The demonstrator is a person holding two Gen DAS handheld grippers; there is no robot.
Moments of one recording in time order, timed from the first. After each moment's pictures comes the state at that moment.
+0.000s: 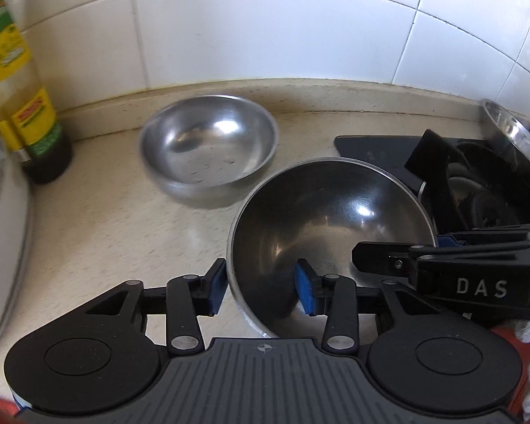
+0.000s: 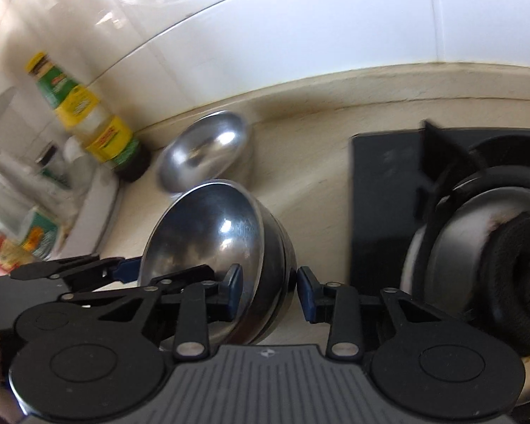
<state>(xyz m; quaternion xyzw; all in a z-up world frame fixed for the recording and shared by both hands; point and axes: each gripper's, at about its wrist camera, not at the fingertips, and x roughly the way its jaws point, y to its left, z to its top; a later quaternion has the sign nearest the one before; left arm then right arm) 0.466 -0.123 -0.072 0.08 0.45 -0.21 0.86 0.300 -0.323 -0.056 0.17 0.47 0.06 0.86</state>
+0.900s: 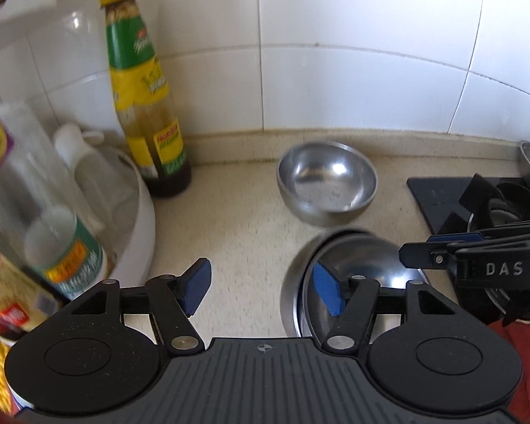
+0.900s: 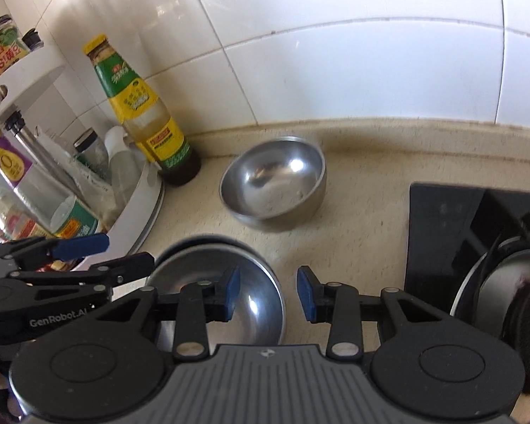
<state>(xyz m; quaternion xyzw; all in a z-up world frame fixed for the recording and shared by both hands) 0.448 -0.045 -0.022 0.08 0.40 -0.13 0.91 0.311 -0.288 -0.021 0.12 0.44 0.10 0.88</state>
